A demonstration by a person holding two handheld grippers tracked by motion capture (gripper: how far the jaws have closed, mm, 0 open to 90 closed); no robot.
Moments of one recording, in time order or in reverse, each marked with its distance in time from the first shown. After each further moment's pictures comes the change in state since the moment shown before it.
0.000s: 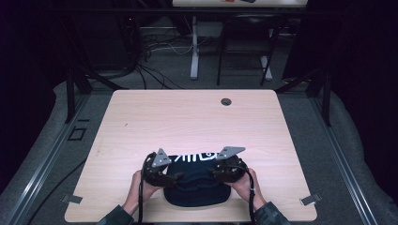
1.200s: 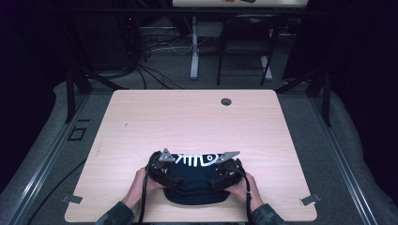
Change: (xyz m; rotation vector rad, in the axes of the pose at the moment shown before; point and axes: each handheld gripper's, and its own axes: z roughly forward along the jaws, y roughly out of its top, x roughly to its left) left arm 0.023 -0.013 0.038 0.157 -0.077 -0.016; right arm -0.006 -0.024 0.030 0.143 -0.049 0.071
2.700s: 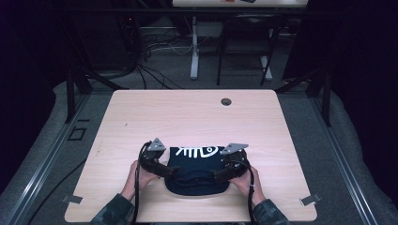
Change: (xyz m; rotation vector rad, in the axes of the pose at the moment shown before) left arm 0.025 0.007 -0.028 -0.143 -0.010 -0.078; right arm -0.020 0.011 -0.017 -0.131 -0.019 0.026
